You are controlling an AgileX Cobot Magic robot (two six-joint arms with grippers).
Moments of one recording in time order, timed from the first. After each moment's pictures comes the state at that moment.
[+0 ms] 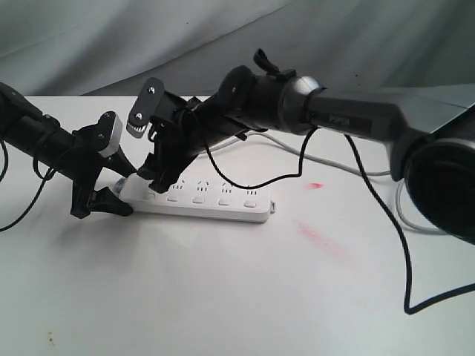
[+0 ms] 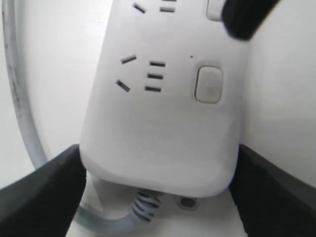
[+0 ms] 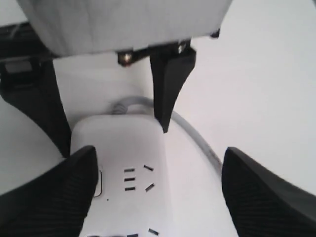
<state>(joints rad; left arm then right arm) 0.15 2.26 -1.45 -0.79 0.94 2.08 0.64 2.34 -1.85 0.75 0.52 -1.31</state>
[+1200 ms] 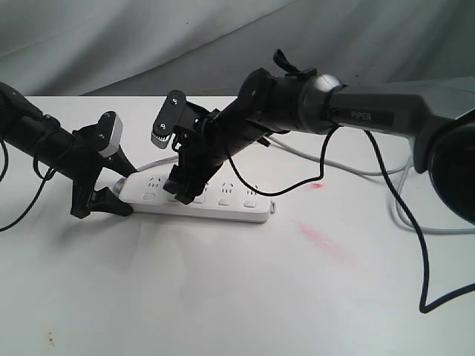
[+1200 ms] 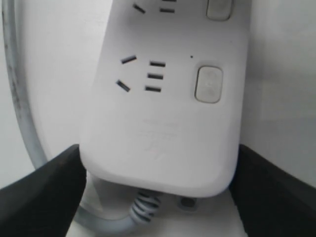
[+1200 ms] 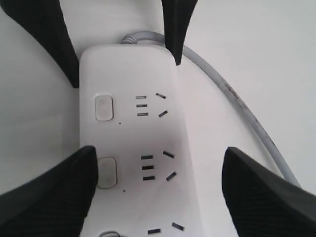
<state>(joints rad) 0.15 2.26 -1.45 -0.79 0.94 2.08 0.60 2.31 -1.75 0.67 0.57 -1.26</state>
